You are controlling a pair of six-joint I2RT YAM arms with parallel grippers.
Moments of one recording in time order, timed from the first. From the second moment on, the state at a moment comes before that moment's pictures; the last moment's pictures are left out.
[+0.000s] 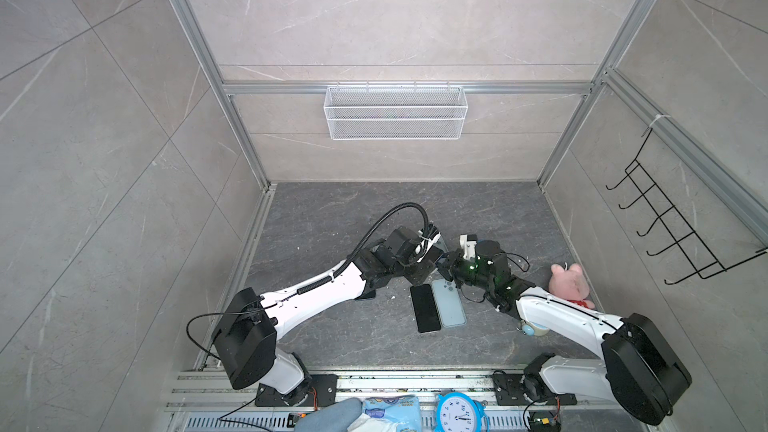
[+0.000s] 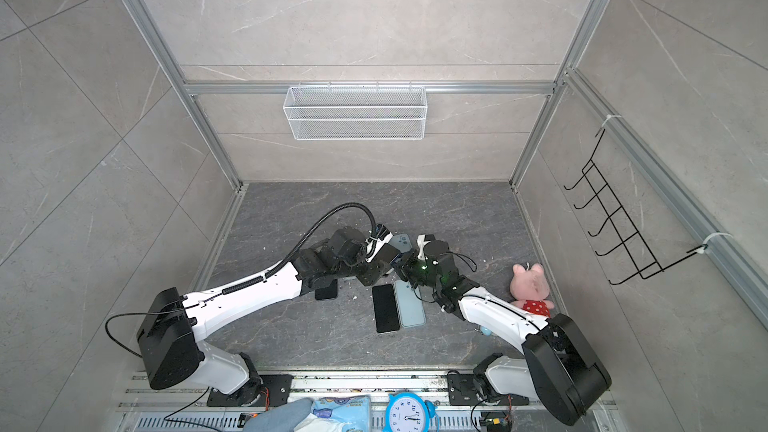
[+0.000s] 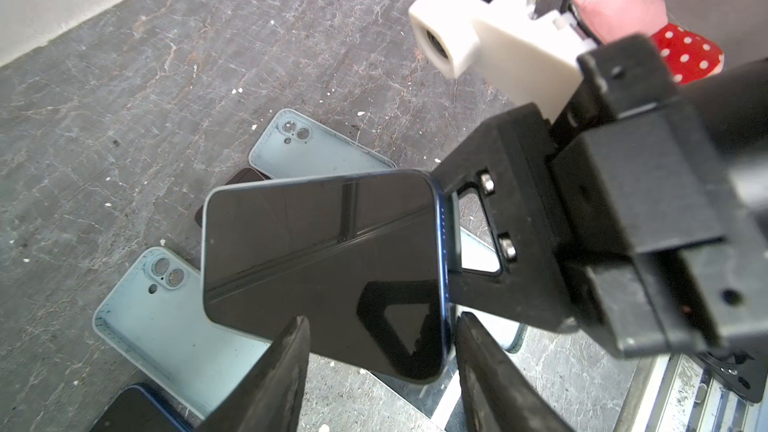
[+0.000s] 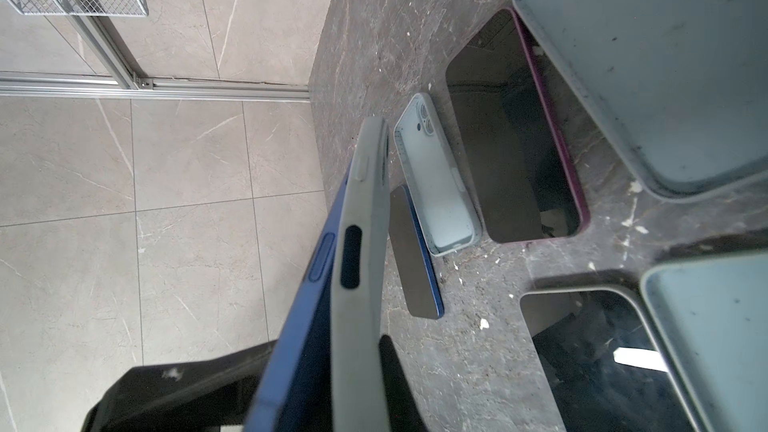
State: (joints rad) left arm -0.91 1.50 1.14 -0.34 0.03 -0.05; right arm 0.54 1.28 0.58 0.29 -0.34 1.32
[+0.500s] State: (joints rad) left arm -0.93 1.51 1.13 -0.33 -0.02 -0.05; right arm 0.54 1.28 0.58 0.30 -0.33 1.32
